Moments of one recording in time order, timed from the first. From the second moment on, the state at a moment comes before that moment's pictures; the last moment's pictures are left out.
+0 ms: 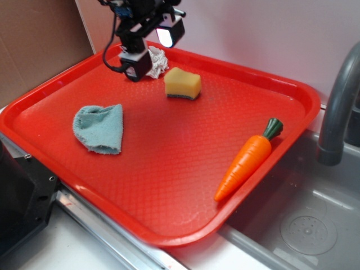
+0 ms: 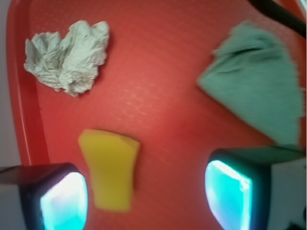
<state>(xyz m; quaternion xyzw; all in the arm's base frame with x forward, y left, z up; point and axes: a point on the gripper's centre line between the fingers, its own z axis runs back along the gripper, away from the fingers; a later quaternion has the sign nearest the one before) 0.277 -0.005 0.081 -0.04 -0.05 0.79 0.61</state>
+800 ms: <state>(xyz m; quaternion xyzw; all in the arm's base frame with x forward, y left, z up) 0.311 -0.012 0.034 -0.01 0.02 0.75 0.66</state>
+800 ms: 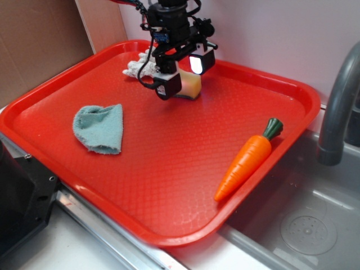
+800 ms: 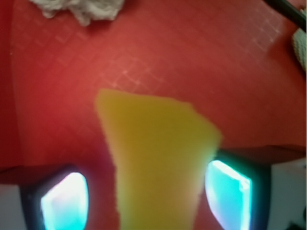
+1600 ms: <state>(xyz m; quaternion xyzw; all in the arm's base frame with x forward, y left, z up) 0.304 -0.020 0.033 0.06 0.04 0.70 0.71</state>
